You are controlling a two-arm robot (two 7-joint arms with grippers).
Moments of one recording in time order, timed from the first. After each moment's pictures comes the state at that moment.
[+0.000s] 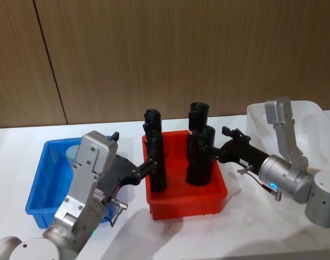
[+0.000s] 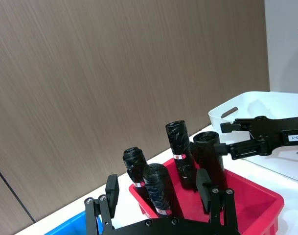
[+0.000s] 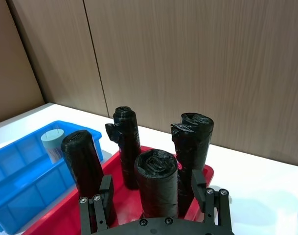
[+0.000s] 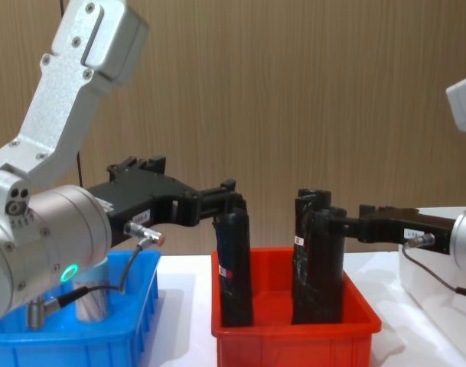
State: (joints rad) left arm -0.24 0.38 0.45 -1.63 -0.20 0.01 -0.01; right arm 0.57 0.15 -0.23 -0.93 0.26 -0.04 0.56
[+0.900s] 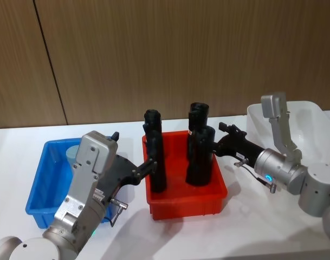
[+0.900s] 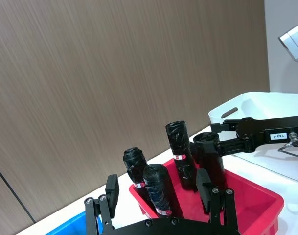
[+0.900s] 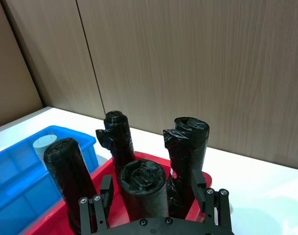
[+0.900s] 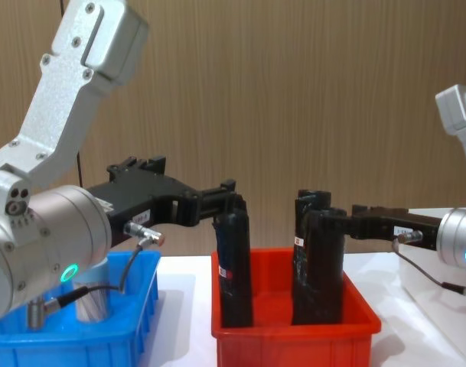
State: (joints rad) left arm -0.24 0.38 0.45 -1.63 -0.20 0.01 -0.01; right arm 0.71 0.12 -0.24 -0.70 0.28 -0.12 0.61
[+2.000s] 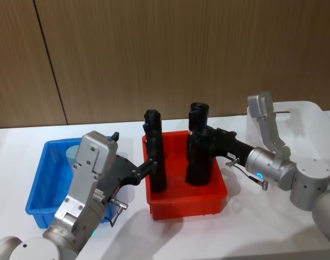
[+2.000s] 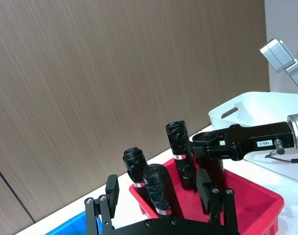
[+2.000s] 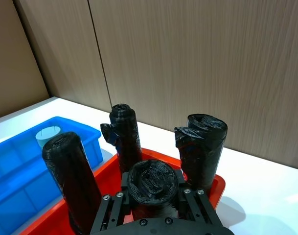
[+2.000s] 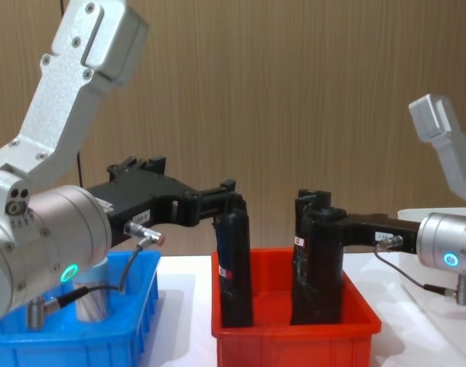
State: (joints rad) left arm -0.24 0.38 0.45 -1.63 -0.20 0.01 -0.01; right arm 0.84 0.08 -0.27 -0.47 0.25 -0.21 0.65
